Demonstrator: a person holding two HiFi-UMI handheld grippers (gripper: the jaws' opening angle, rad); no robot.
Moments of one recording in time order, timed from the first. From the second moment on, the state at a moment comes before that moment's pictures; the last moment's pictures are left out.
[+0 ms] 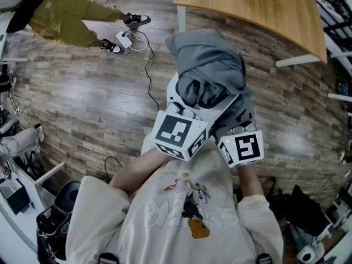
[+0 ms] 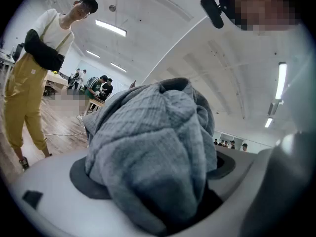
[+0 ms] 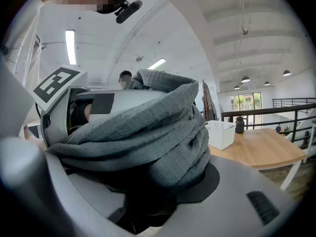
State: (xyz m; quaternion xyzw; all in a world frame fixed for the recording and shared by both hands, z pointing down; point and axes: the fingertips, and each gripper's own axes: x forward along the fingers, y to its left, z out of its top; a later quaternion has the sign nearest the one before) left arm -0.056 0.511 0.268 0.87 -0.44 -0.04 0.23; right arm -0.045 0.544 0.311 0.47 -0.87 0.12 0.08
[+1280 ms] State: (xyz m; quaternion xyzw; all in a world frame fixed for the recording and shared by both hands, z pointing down) left arm -0.182 0.508 0.302 0.85 -0.46 -0.05 0.25; right arm -0.168 0.541 0.346 0.42 -0.89 0.12 0.12
